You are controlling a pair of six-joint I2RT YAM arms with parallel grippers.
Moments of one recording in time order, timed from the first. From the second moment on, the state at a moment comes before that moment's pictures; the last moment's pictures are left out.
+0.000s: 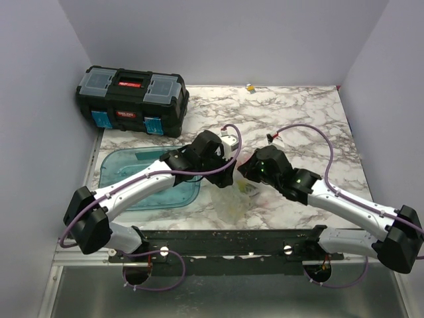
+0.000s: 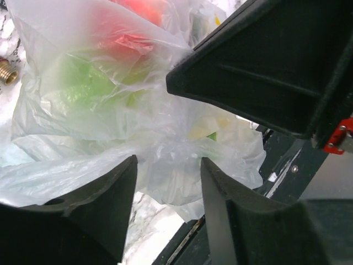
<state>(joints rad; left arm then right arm) -0.86 1.38 1.09 -0.47 0.25 -0.22 0.85 1.13 0.81 -0.27 0.29 0.97</state>
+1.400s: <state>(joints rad) -0.86 1.34 1.12 -0.48 0.26 -0.15 0.85 0.97 0.73 -0.25 0.14 0.73</state>
